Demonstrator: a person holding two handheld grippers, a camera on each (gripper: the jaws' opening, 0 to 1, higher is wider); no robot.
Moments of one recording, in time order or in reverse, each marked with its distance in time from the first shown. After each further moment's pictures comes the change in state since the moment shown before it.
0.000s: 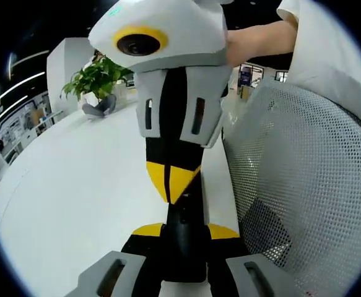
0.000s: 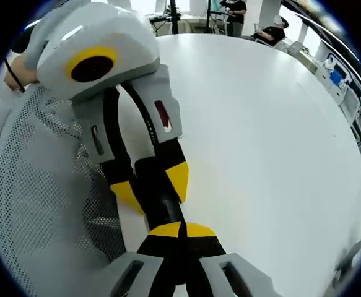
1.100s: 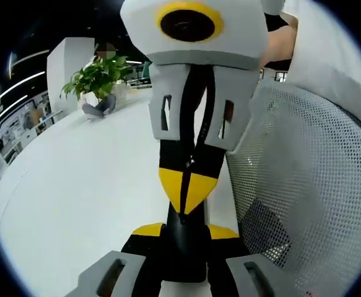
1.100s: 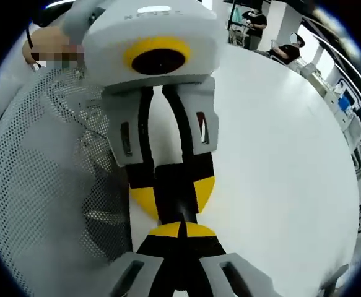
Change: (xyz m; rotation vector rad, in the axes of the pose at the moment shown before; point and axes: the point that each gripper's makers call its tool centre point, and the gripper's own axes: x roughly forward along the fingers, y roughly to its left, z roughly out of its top) left arm 0.000 -0.001 0.001 0.005 0.003 -0.009; right arm 0.004 0.008 0.008 -0.150 0.025 -0.050
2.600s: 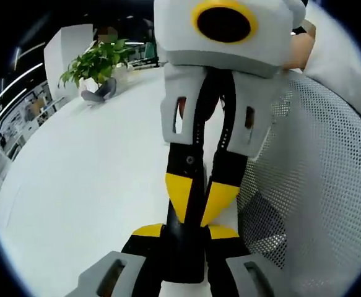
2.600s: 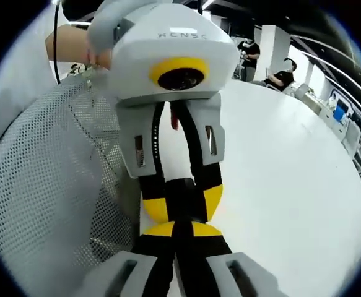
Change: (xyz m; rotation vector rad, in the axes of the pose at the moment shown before) left arm 0.001 -0.001 -0.003 -0.016 0.172 0.042; right arm 0.000 0.009 0.007 0.053 -0.318 0.030
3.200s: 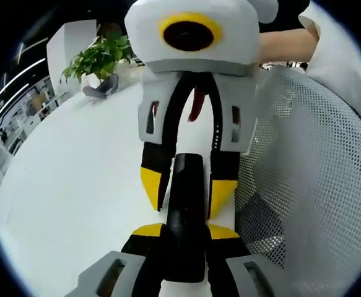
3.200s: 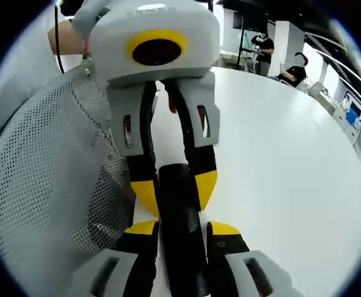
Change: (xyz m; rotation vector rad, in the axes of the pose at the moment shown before) left arm 0.001 0.000 0.001 -0.024 0.014 0.007; right arm 0.007 -0.005 -0.018 -0.047 0.072 0.094
